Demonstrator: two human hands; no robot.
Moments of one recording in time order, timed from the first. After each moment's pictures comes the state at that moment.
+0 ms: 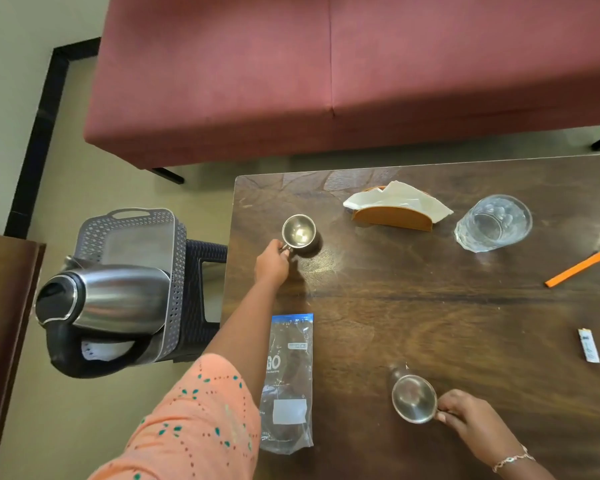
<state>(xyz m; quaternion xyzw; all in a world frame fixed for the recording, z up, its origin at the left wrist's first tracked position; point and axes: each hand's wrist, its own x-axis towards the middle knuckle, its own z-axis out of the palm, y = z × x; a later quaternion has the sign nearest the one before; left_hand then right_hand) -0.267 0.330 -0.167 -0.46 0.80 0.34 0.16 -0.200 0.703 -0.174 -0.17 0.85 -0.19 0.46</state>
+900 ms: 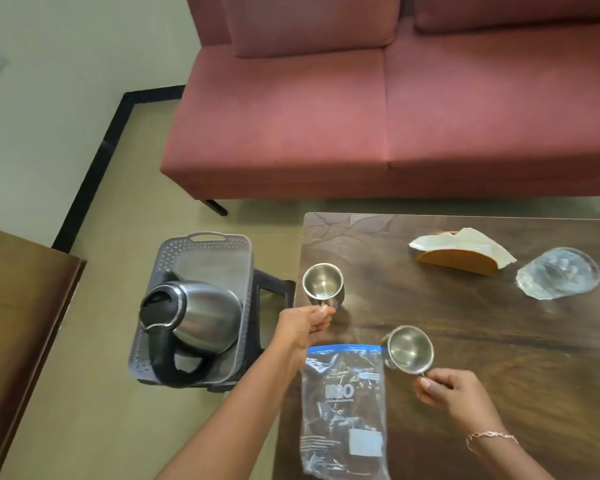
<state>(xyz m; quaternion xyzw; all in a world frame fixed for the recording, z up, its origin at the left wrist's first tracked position) -0.166 0.286 -0.054 -0.51 0.47 0.71 0.08 -0.194 0.531 -0.099 0.05 0.78 -0.48 0.40</state>
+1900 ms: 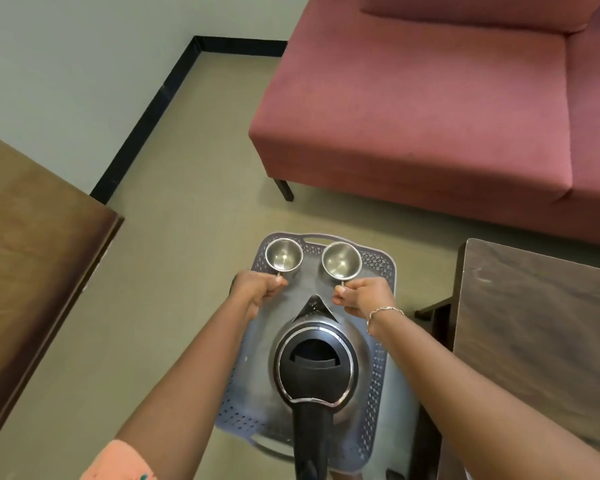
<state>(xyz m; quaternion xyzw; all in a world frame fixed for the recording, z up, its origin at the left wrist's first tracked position) -0.099 -0.093 -0.162 -0.60 0.52 0.61 0.03 -0.205 0.062 -0.172 0.08 0.72 -0.51 0.47</state>
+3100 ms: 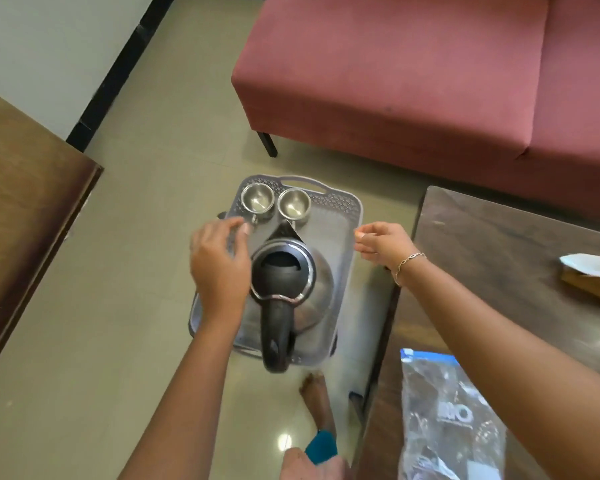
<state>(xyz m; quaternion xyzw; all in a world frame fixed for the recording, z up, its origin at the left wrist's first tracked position) -0.040 0.016 -0.066 -0.48 0.79 0.27 -0.27 -0.221 0.143 -0.120 -0.01 0.75 -0.47 0.46</state>
